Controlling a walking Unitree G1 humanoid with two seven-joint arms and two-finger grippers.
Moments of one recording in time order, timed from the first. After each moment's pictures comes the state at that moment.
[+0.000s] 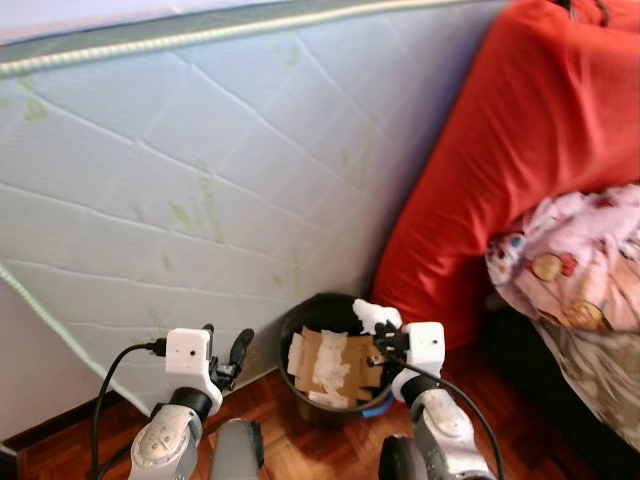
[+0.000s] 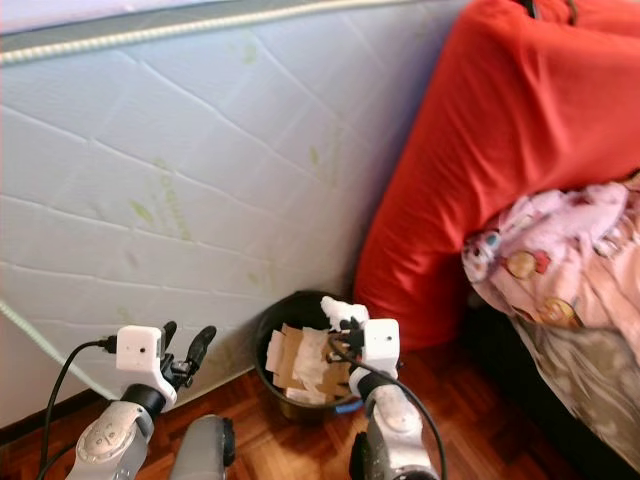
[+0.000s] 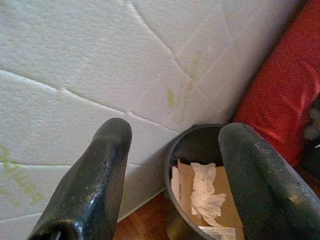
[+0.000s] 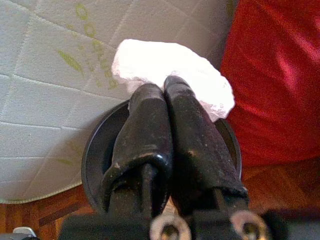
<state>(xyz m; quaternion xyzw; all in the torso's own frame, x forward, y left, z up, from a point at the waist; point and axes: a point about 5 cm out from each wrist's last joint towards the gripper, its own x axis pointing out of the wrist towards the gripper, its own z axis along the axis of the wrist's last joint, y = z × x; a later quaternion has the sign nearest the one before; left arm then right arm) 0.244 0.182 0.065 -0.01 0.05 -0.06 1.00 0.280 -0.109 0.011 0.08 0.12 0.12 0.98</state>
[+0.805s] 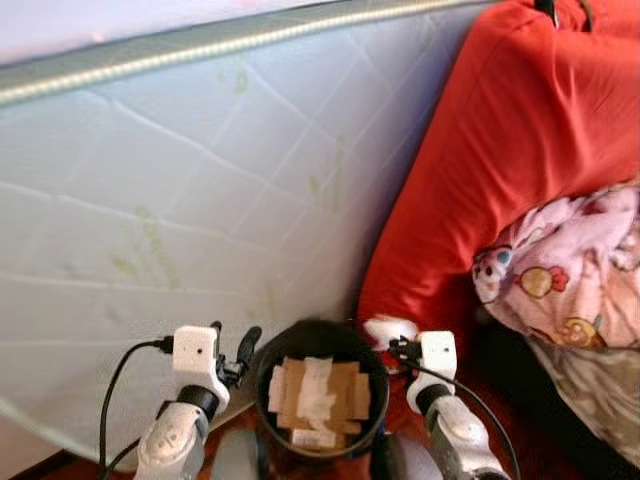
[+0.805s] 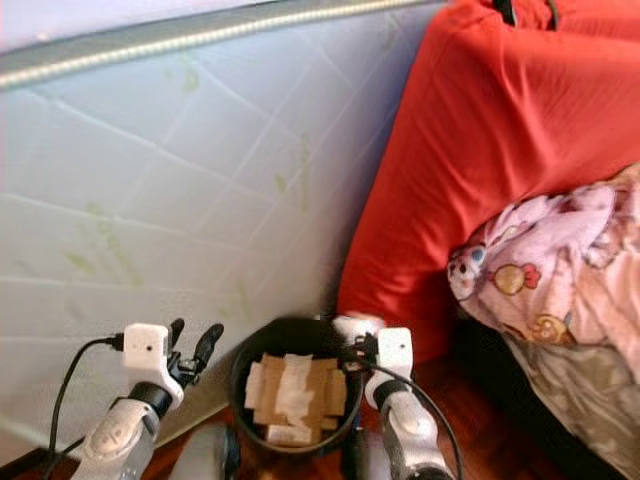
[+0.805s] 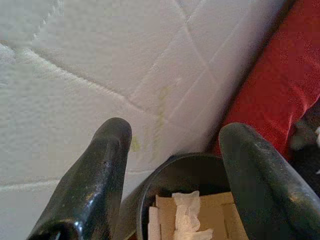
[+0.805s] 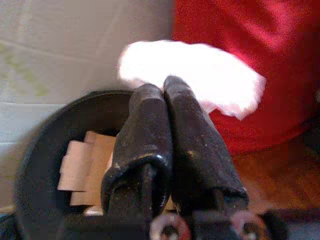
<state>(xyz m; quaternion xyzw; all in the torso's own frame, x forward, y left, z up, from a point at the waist) 0.244 0.177 0.068 -0.01 0.04 -0.07 1.00 0.276 -0.121 -0.006 0.08 0.17 0.11 0.98</state>
